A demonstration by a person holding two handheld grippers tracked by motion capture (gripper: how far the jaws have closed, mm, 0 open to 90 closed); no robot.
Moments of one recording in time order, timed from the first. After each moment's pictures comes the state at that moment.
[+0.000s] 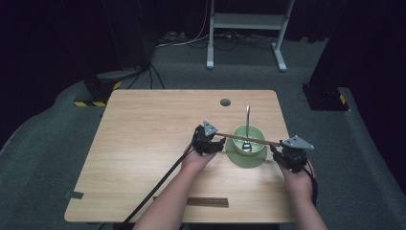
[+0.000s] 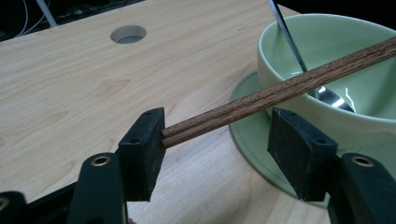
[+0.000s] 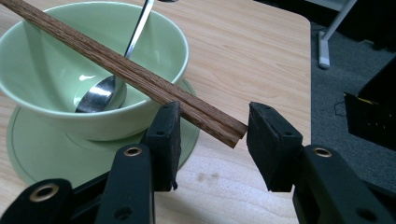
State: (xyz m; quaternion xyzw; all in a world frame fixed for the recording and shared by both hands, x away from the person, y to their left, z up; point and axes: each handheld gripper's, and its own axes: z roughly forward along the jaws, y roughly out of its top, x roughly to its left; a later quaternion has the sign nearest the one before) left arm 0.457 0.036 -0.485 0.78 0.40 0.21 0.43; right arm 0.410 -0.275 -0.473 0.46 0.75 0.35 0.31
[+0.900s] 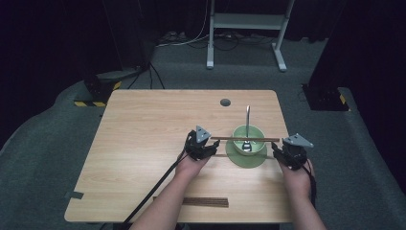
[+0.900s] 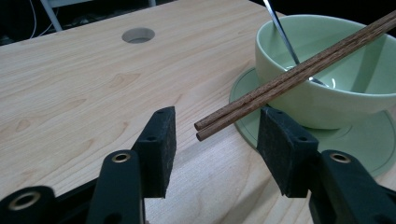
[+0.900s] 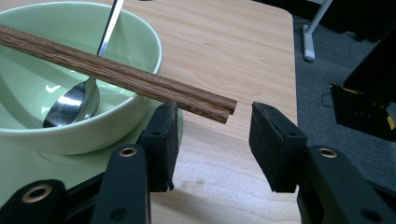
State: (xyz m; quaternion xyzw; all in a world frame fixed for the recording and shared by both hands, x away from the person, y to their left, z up) left arm 0.436 0.056 -0.486 0.77 0.40 0.22 0.46; right arm 0.420 -0.277 -0.477 0.49 0.73 0.34 0.32
